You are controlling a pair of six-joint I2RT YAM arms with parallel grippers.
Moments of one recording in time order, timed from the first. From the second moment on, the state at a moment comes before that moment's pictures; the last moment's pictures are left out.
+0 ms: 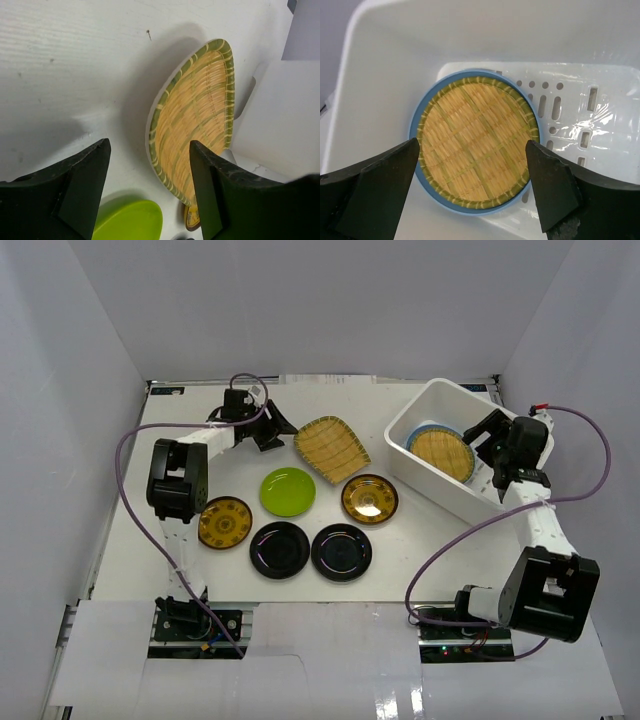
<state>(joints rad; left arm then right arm) -0.17 2.14 1.48 -0.08 0.53 -0.73 -0.19 1.29 0.86 -0.07 -0.05 0.55</state>
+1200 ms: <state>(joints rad) -0.08 1.67 1.19 0.10 0.69 -0.80 0.38 1.41 1.24 -0.17 -0.37 0.27</state>
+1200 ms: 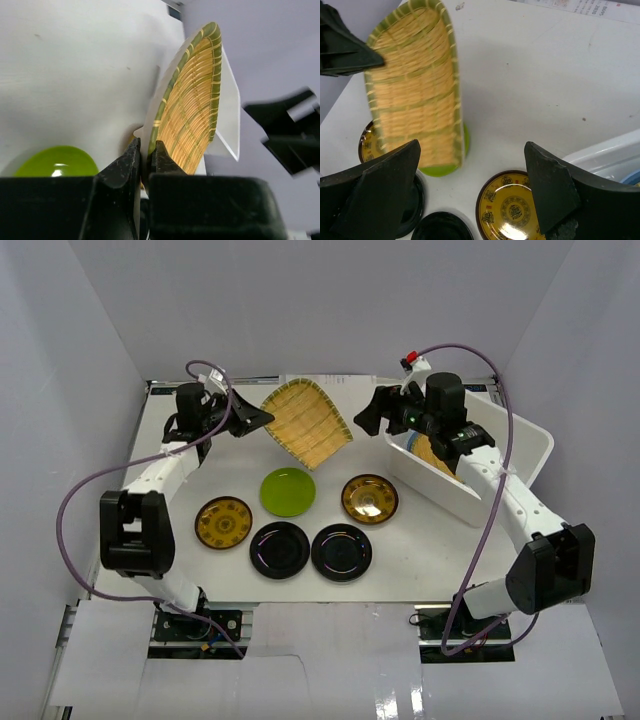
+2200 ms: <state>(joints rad) -0.22 1.06 0.91 0.01 0.89 -0.64 -0.09 1.31 1.23 -0.19 -0.35 0.49</state>
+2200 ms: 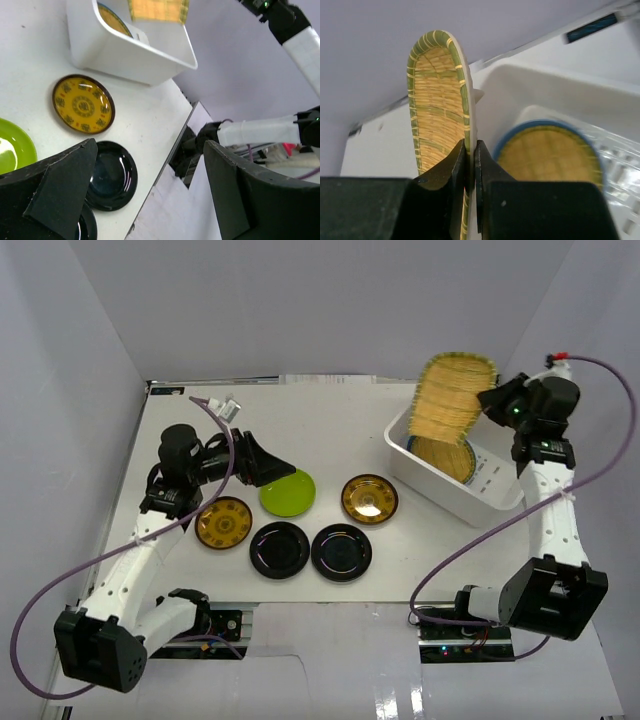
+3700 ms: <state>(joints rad) -0.32 0.76 0.70 -0.75 0.25 -0.73 0.65 0.57 0.15 -0.16 -0.16 0.76</state>
